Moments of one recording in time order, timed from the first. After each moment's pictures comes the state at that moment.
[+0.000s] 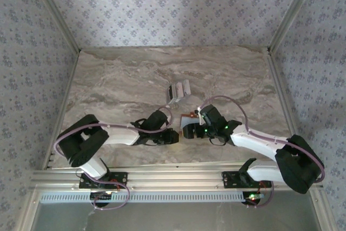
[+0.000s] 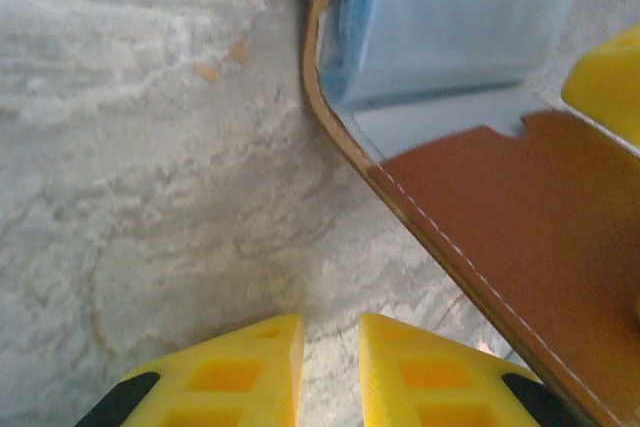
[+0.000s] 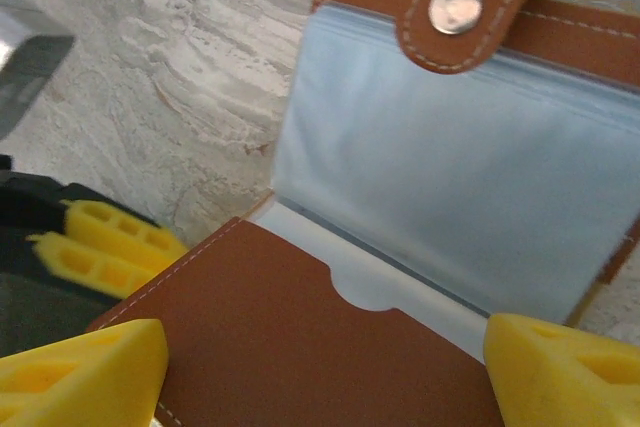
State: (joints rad) left arm -0.91 1.61 0.60 0.15 0.37 -0.93; right arm 0.72 1.23 0.53 -0.19 -0.21 0.56
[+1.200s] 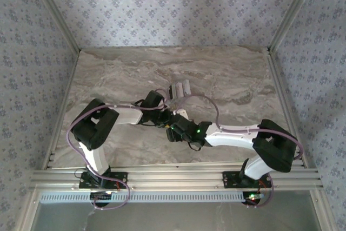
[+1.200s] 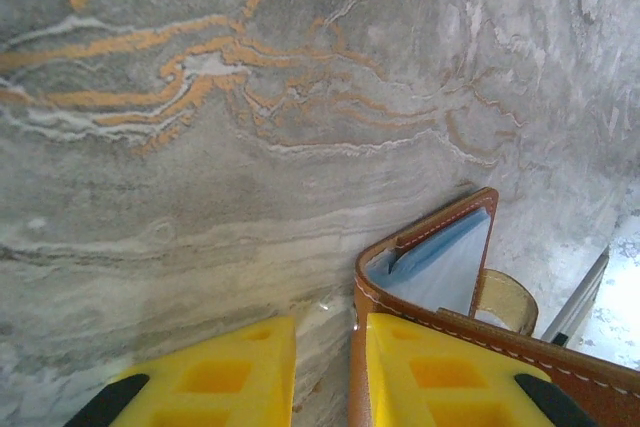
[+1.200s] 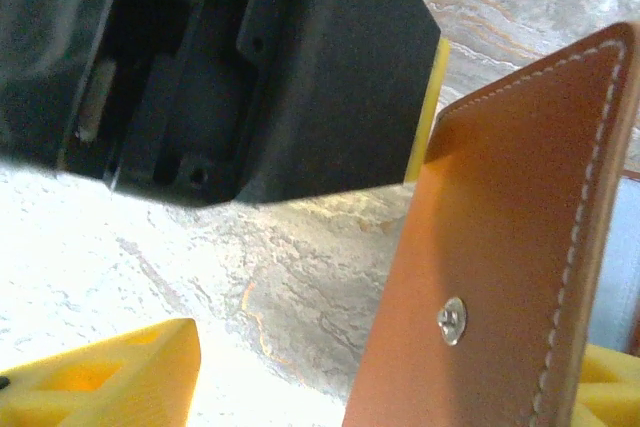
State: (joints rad) left arm -0.67 1.82 0.84 0.05 0.54 -0.92; right arm 1.09 1.52 0.79 -0.25 0.27 0.67
